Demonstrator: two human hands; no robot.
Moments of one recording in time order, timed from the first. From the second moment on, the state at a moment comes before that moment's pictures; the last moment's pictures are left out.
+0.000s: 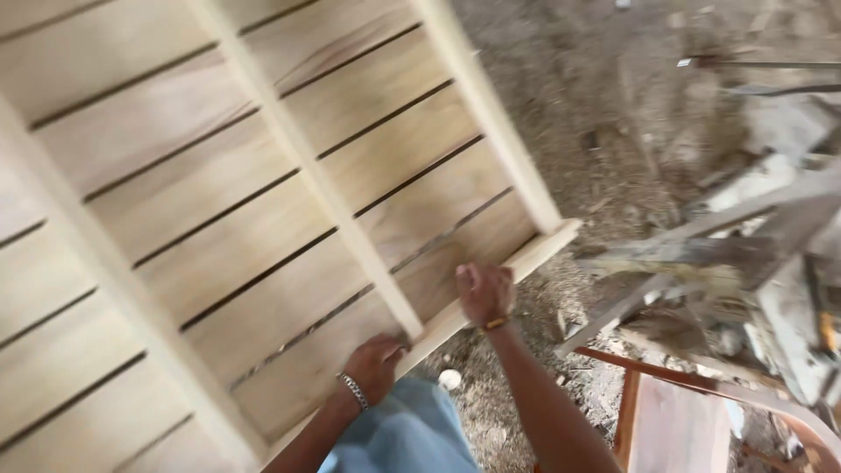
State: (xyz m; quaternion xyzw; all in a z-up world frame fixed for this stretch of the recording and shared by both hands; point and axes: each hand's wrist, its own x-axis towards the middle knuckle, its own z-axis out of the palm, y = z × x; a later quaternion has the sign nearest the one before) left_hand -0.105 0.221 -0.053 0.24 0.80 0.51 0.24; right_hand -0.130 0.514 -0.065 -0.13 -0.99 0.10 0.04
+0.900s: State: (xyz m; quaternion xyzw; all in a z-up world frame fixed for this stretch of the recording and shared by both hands) left_hand -0.104 0.180 -0.111 0.15 0.85 0.31 0.40; right_hand -0.130 0.516 -0.057 -0.11 -0.98 0.14 0.08
